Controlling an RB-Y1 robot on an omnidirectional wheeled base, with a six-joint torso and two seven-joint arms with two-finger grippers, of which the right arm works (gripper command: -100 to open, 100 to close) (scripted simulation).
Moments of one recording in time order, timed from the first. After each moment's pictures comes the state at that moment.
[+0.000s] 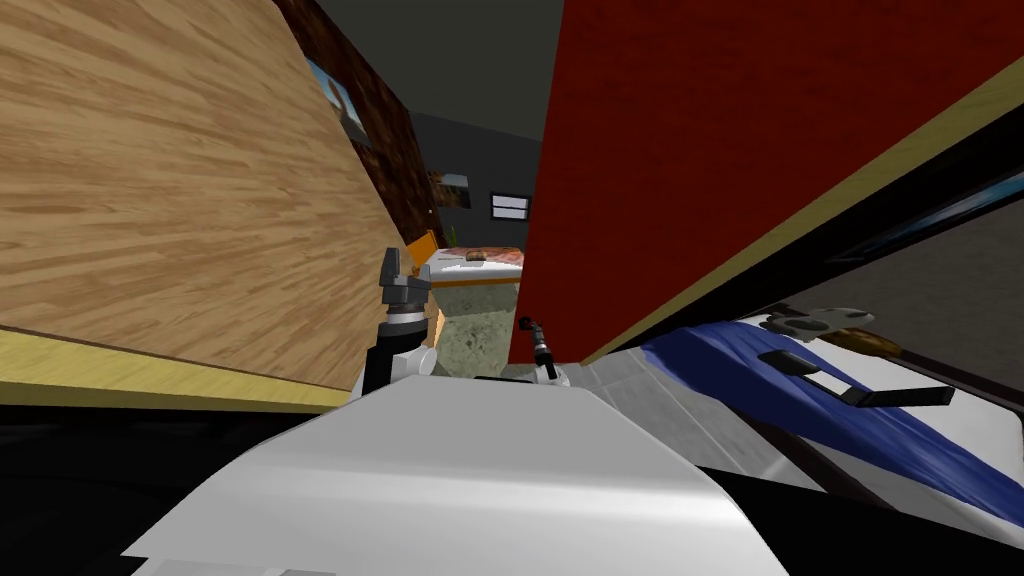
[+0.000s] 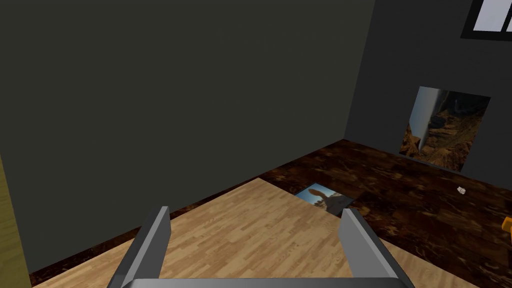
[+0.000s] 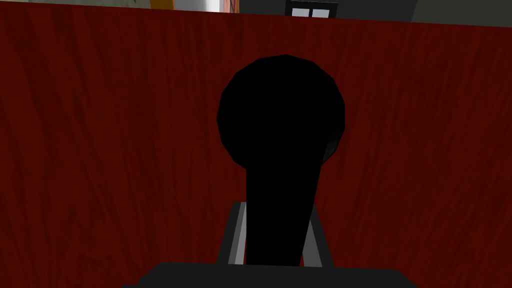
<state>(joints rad) -0.16 -0.03 0.12 -0.62 -0.03 -0.80 0.03</state>
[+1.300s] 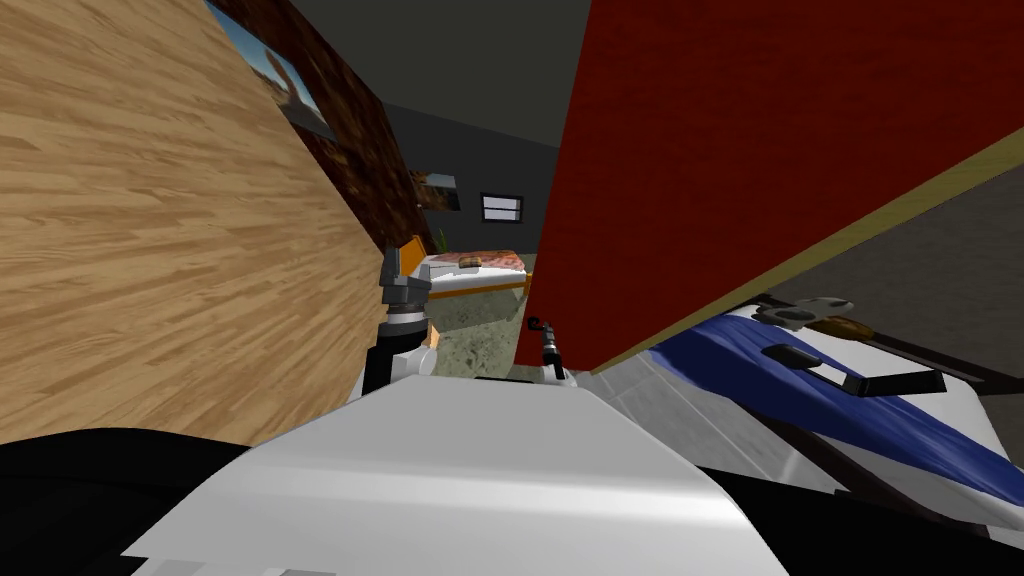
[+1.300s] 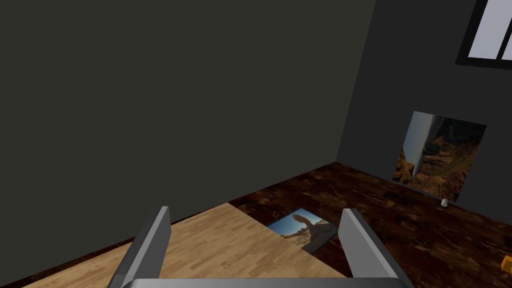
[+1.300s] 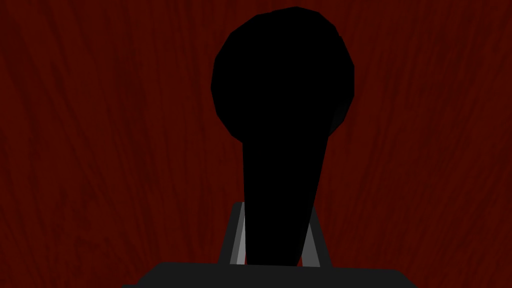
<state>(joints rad) -0.16 -0.06 0.00 -0.62 -0.09 -0.79 0.06</state>
